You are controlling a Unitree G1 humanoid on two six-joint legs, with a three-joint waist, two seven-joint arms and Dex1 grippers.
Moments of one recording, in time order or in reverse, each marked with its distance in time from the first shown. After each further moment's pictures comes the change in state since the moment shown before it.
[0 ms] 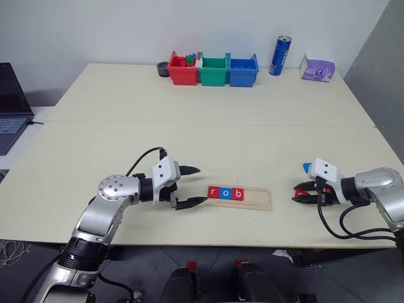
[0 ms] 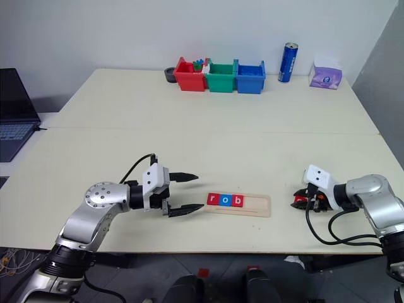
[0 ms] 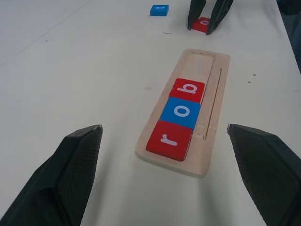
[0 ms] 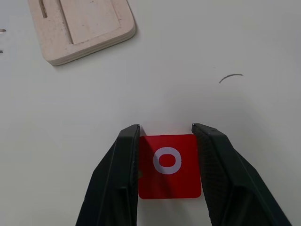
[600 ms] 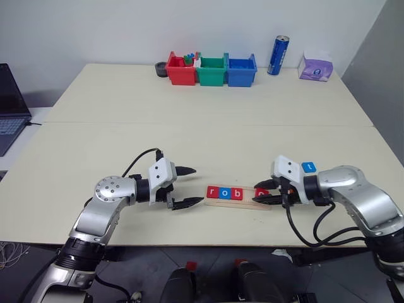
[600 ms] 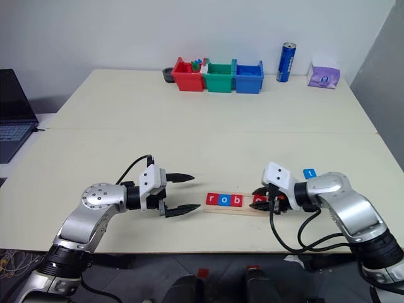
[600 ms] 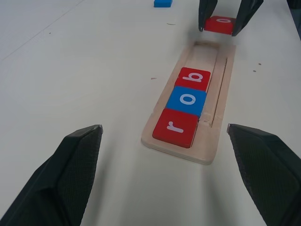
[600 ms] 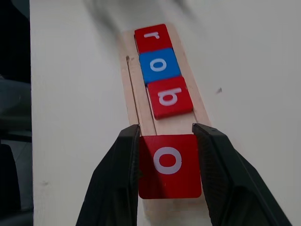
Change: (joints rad) left arm 0.008 0.013 0.006 0.043 0.010 -0.048 -0.005; right arm -0.072 0.172 0.104 -0.388 0.088 0.278 -0.159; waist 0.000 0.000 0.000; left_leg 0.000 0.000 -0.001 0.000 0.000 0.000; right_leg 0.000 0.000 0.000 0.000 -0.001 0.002
